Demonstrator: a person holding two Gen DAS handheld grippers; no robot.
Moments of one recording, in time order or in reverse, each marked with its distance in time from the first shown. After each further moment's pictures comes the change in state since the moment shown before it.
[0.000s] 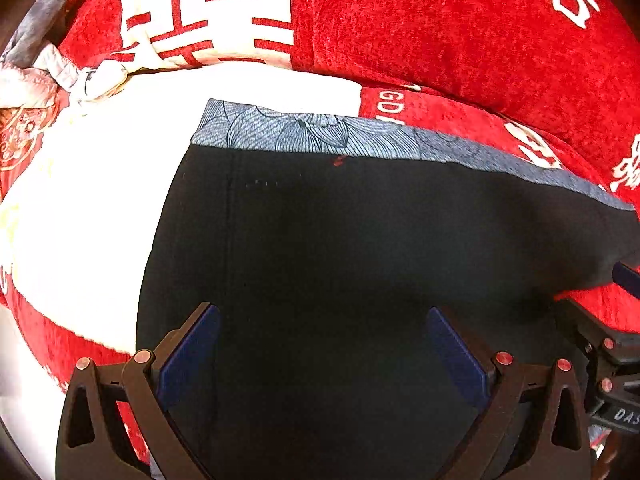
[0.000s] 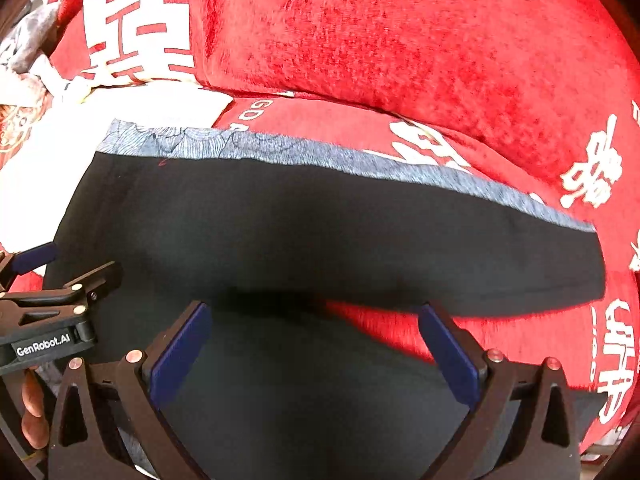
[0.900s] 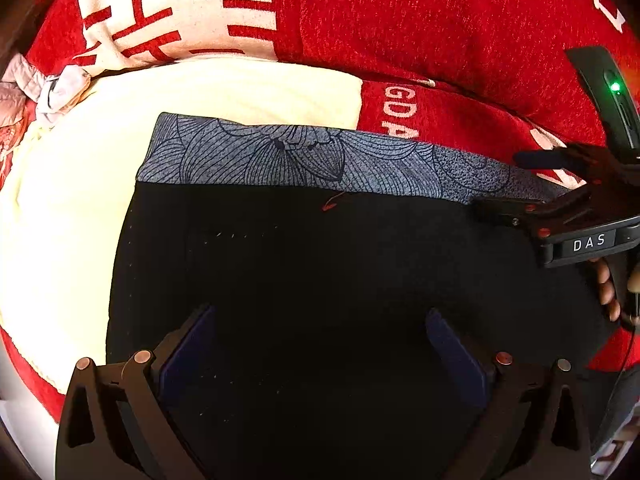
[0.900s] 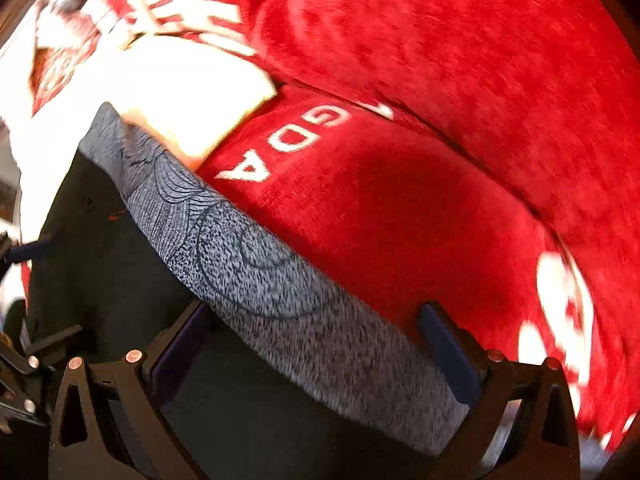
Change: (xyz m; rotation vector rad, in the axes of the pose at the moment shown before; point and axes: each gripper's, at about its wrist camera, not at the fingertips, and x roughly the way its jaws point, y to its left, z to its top) left arm 0.052 -0.013 0.051 0.006 0.070 -0.011; right arm 0.140 -0.001 0.131 -0.439 0.114 0.376
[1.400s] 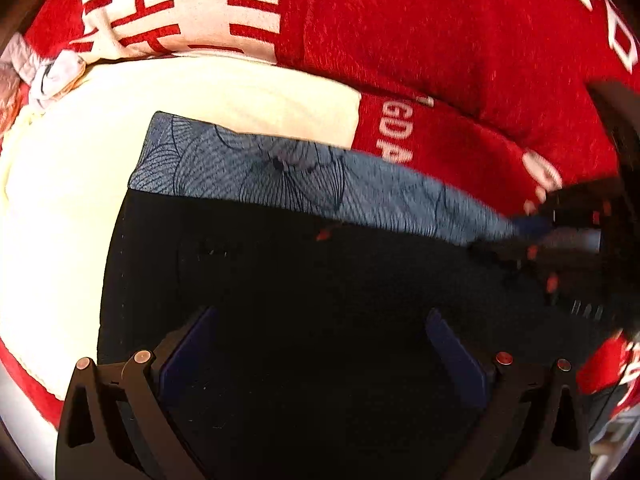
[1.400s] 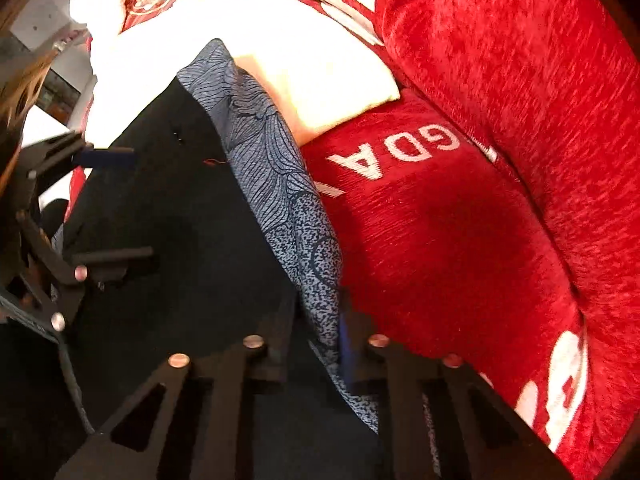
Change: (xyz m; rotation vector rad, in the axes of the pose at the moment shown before) left arm -0.009 0.009 0.020 -0.086 0.022 -0.090; right arm -0.027 0.047 -0.005 -0.288 0.079 0.127
